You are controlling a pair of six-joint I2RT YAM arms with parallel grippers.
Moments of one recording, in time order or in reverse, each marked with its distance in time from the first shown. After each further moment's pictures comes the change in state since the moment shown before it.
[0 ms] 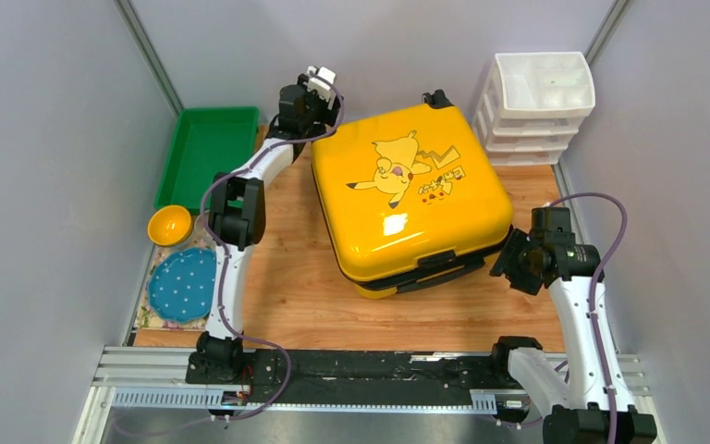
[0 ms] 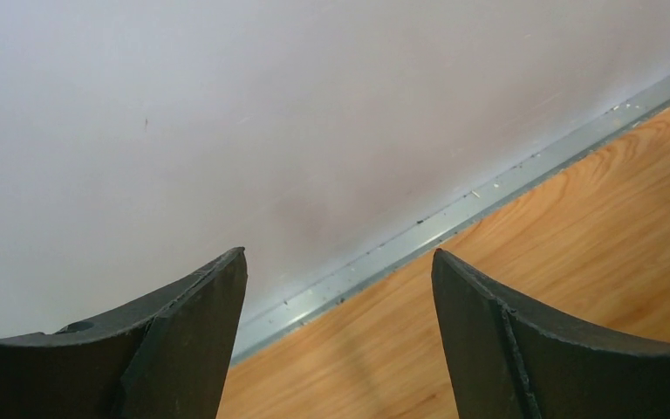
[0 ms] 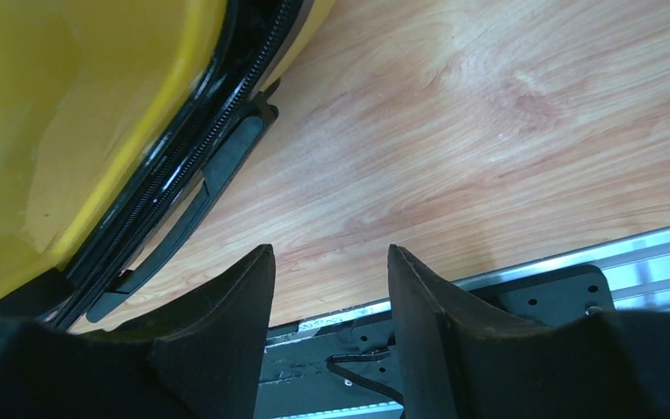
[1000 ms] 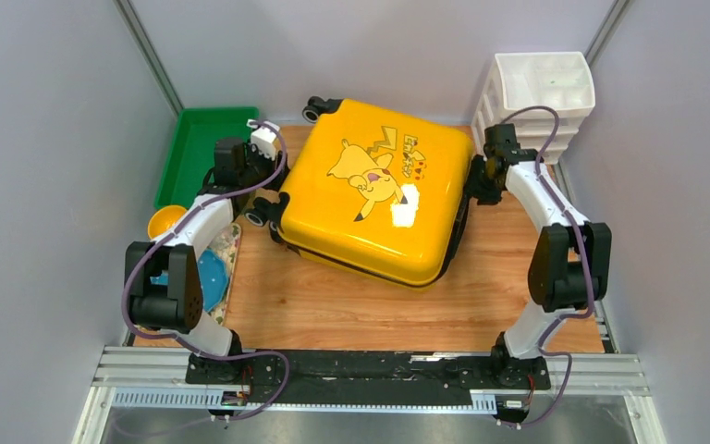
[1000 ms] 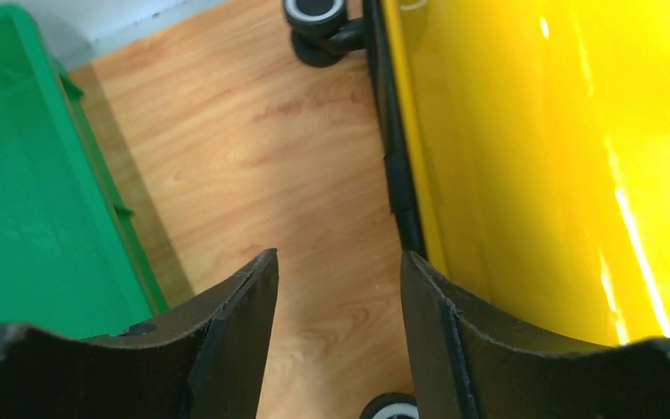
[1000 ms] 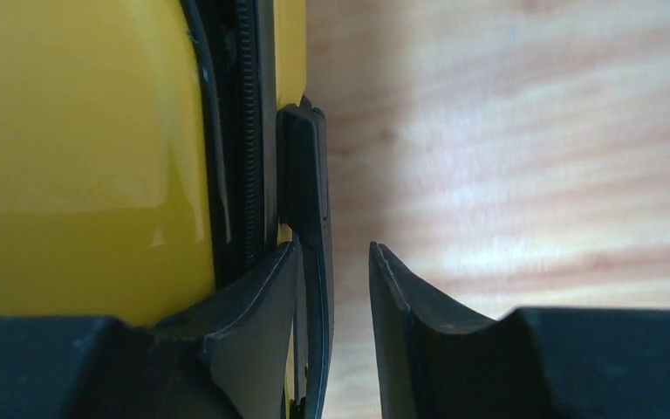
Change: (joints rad) left arm 0.145 -0.861 -1.022 -0.180 0.167 -0.005; right arm 0.126 0.817 0.456 0.378 0.021 -0.061
